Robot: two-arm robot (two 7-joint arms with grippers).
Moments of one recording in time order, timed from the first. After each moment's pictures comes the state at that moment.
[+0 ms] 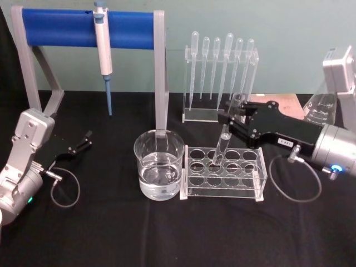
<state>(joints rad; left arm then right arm) -0.20 0.60 0.45 -1.41 -0.25 -0.12 0.03 0.31 0.65 -0.39 -1.70 0.57 0.15 0.63</state>
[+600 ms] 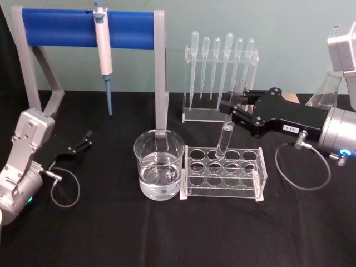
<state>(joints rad) -0.20 0.60 0.45 -1.41 -0.25 -0.12 0.03 0.39 0.70 -0.42 -1.72 0.63 0.22 0.64</state>
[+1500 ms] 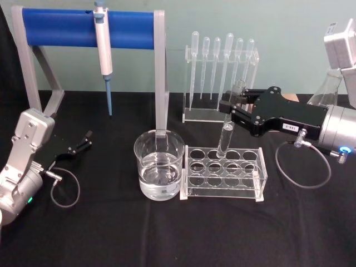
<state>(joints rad) -0.20 0.60 0.45 -1.41 -0.25 -0.12 0.03 0.42 0.73 -0.46 -1.72 0.65 0.22 0.63</state>
